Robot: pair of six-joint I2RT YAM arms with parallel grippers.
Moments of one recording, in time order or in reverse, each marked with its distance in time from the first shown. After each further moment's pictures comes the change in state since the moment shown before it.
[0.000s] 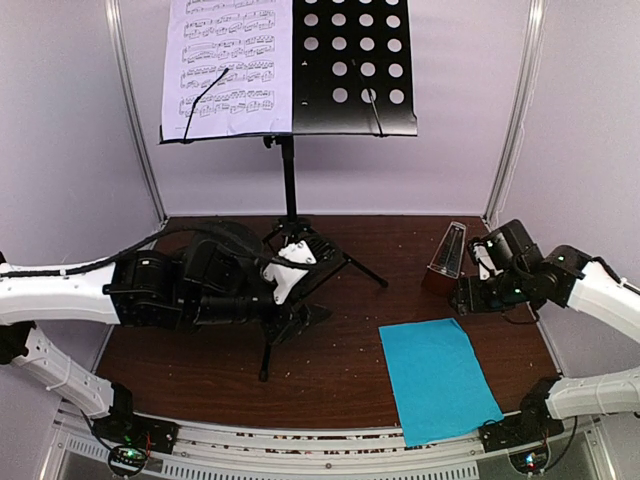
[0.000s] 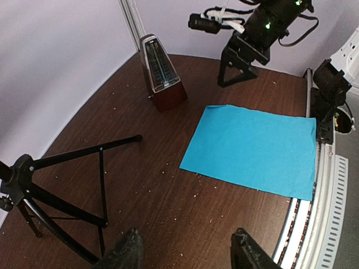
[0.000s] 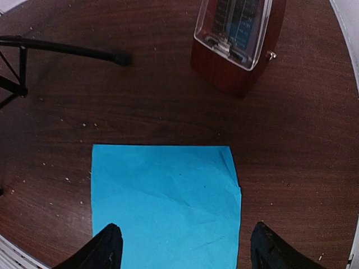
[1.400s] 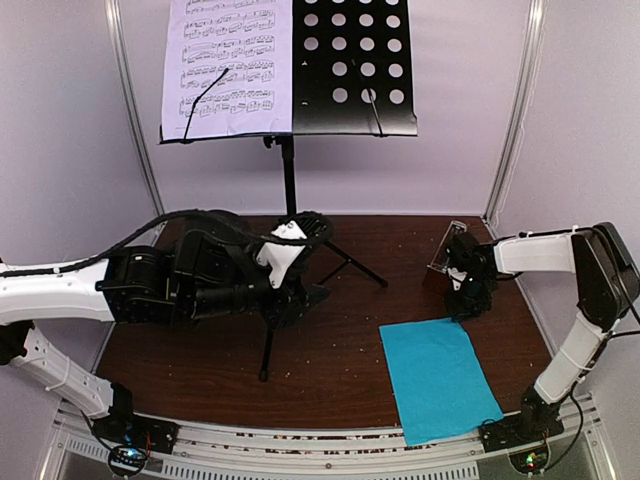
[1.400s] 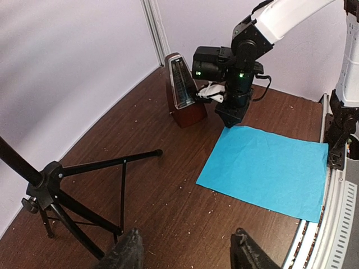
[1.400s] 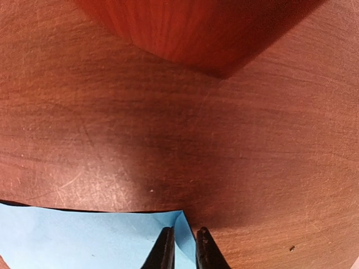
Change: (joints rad) left arm 0.000 -0.016 0.019 0.051 -0.090 -0.026; right arm -0.246 0.672 0.101 0.132 -0.054 -0.142
